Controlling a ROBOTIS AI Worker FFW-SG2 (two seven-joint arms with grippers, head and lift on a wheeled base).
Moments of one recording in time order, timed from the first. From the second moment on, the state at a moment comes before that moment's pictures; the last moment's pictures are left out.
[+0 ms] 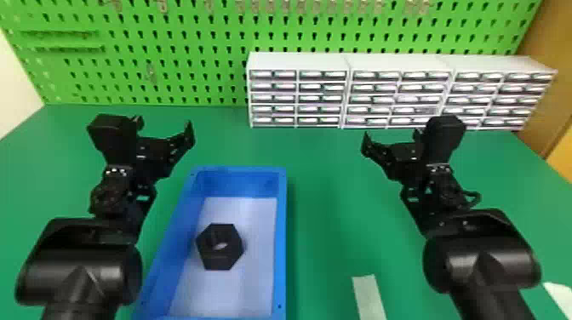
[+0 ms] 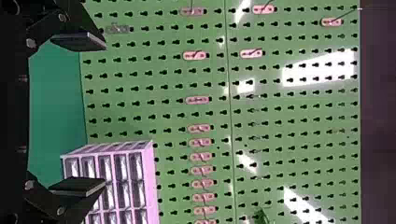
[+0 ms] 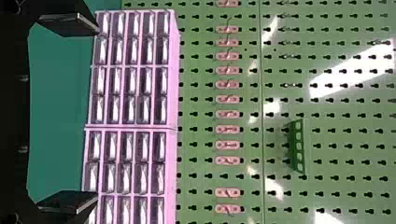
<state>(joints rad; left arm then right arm) -0.14 0.12 0.03 -1.61 0.05 0.01 -0.10 -0.26 -0.09 0.09 -1.45 -0.12 0.06 0.03</state>
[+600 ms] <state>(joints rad) -0.14 0.12 0.02 -1.60 0.05 0.00 -0.10 -0.26 -0.09 0.08 -1.44 -0.13 0.06 0.03</state>
